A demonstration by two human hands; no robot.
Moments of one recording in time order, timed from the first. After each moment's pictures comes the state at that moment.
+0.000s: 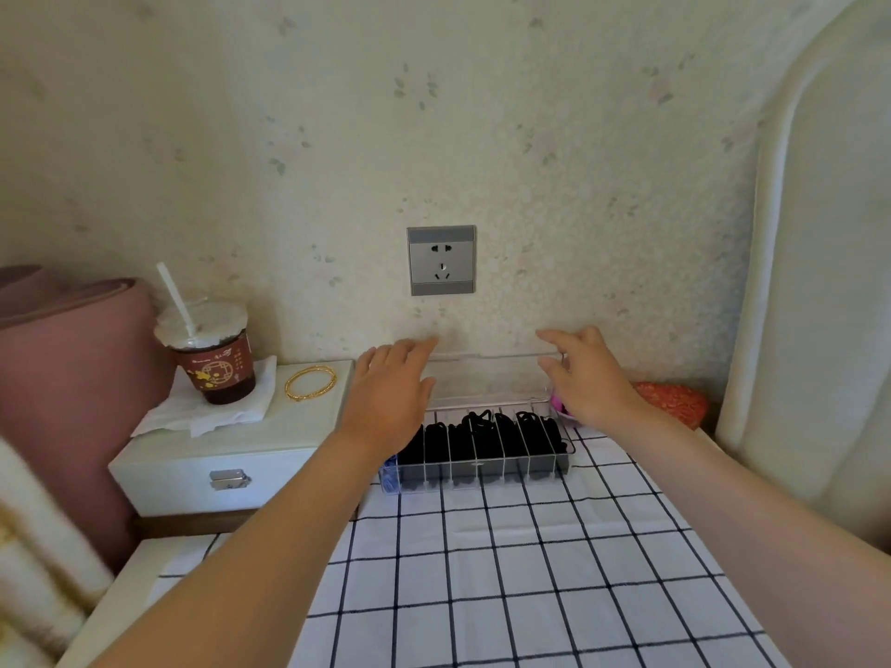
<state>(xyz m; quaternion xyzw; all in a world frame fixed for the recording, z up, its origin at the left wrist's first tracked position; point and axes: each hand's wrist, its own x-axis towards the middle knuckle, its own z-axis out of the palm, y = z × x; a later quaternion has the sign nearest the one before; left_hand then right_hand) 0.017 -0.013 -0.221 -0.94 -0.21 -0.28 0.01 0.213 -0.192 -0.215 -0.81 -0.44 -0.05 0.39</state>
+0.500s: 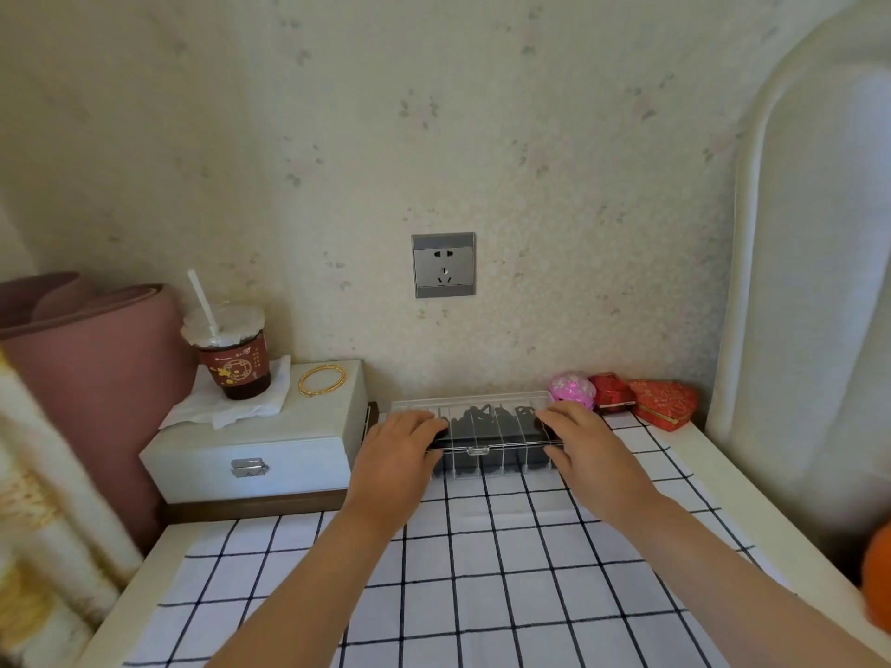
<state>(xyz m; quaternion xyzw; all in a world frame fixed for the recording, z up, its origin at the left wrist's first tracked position) -0.027 -0.059 -0.274 -0.94 -0.19 -0.27 -0.04 0.170 -0.246 -0.288 -0.79 -0.53 -0.14 0.27</state>
